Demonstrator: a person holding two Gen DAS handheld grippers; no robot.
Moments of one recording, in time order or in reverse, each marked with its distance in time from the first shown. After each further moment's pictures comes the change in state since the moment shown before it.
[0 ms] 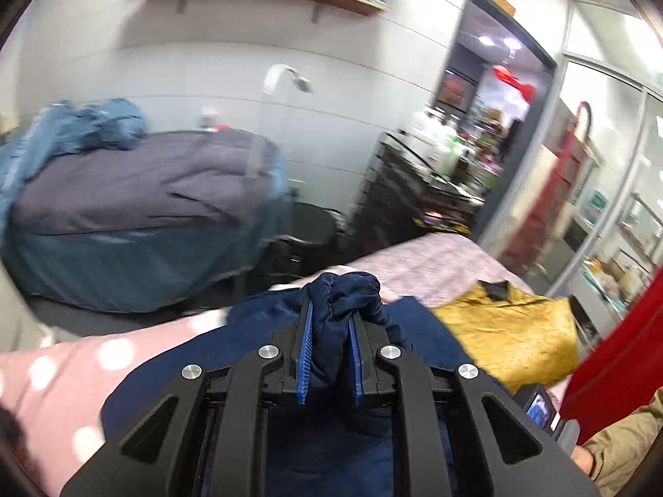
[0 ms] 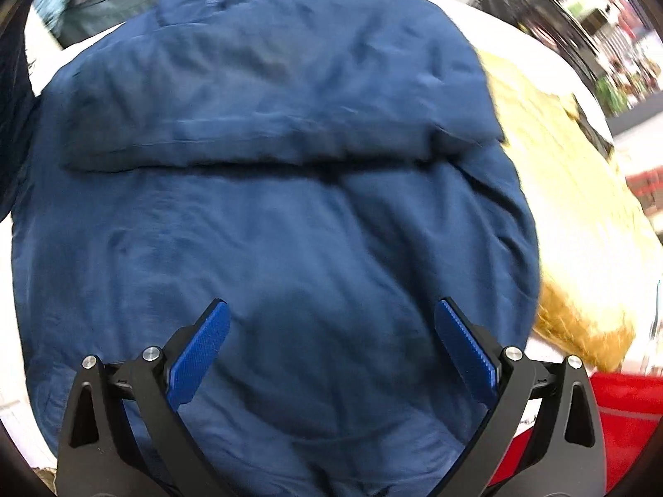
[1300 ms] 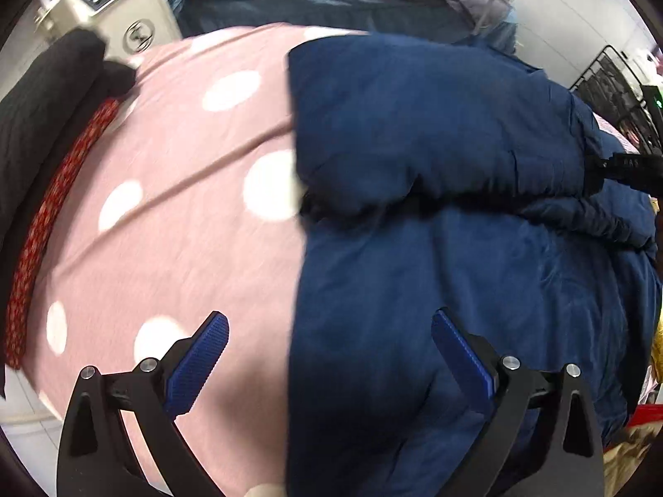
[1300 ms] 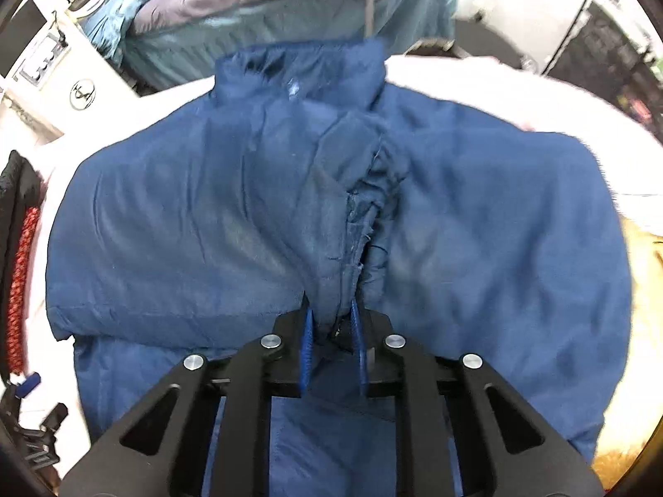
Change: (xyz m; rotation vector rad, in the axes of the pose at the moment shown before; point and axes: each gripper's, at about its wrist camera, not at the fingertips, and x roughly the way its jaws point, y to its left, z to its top) left arm -0.027 0.078 -0.274 -0.456 0.505 0.603; right arm 0.024 0.065 0.155 -0.094 -0.141 0.259
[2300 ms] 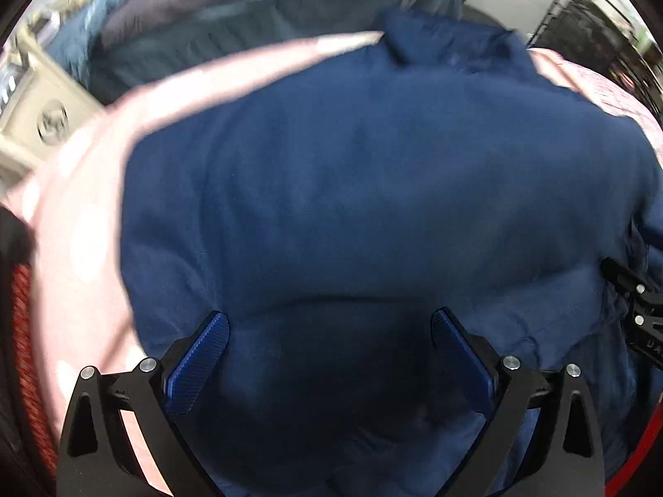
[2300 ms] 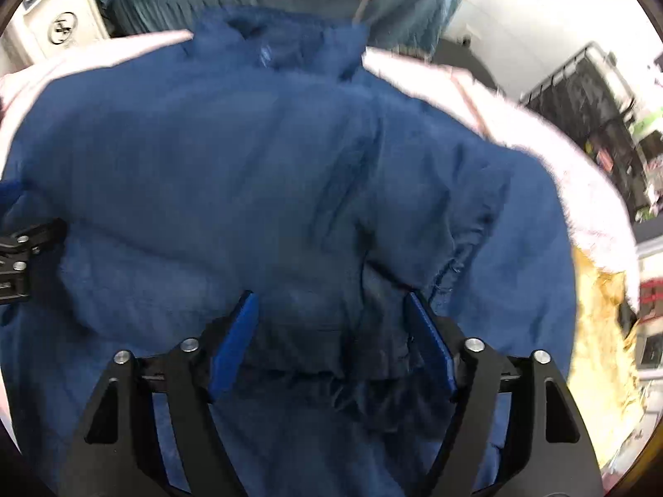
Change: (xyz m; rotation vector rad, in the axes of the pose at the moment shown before) left arm 0.099 -0.112 0.136 0.210 0.119 -0.009; right arm 0.034 -0.004 -0.007 -0.159 0.069 -0.221
